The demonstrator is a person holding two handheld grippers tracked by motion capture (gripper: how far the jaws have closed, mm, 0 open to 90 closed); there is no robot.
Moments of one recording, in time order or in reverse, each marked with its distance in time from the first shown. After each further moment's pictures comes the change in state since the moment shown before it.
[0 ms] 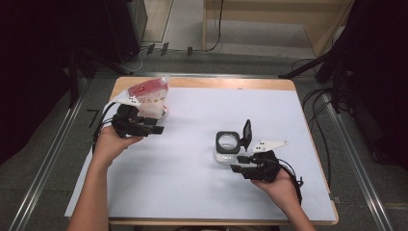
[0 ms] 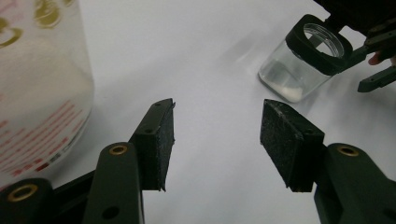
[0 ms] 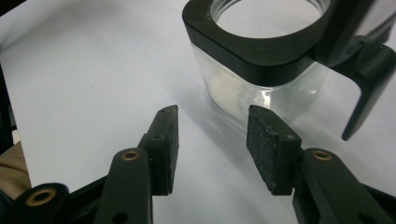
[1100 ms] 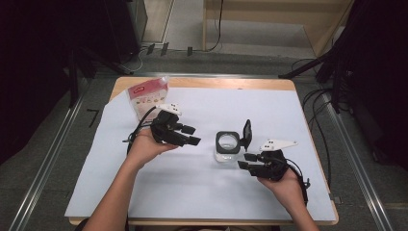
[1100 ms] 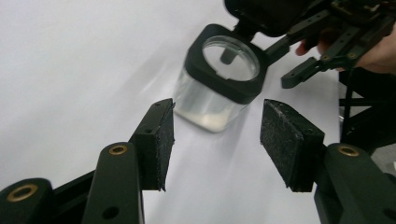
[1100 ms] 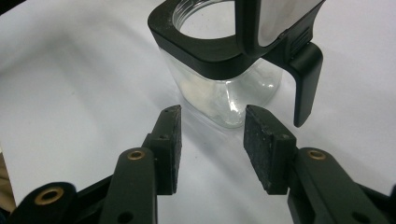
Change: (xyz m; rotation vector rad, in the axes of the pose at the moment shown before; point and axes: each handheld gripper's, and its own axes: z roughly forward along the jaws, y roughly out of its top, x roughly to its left) left arm -0.066 0.034 0.071 0.059 -0.195 0.140; right arm -0.012 -0.005 -0.015 -0.039 -0.060 0.028
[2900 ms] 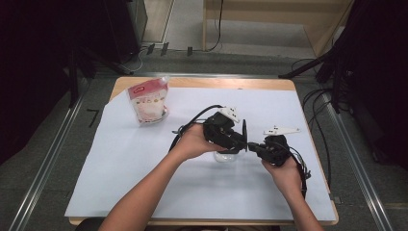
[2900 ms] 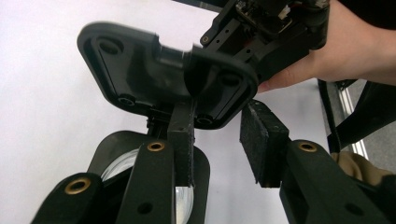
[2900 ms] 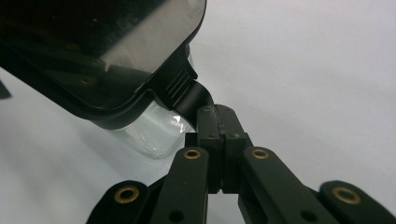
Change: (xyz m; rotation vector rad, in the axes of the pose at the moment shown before) left arm -0.064 0.080 0.104 0.098 -0.126 0.258; right arm -0.029 0.020 0.005 -0.004 -0.171 0.118
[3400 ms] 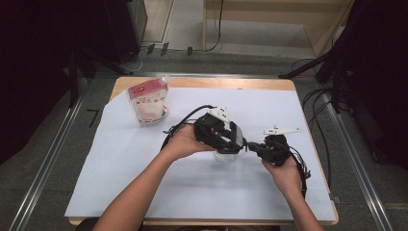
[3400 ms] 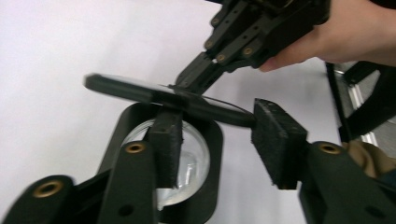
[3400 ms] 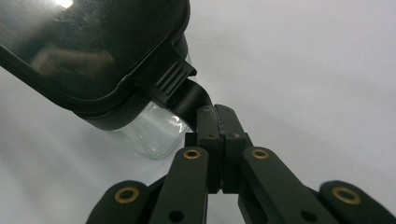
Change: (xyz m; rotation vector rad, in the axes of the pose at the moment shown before) left arm 0.002 -0.015 -0.017 -0.004 0.034 0.019; right arm -0.002 0.000 0.001 0.003 0.004 -0.003
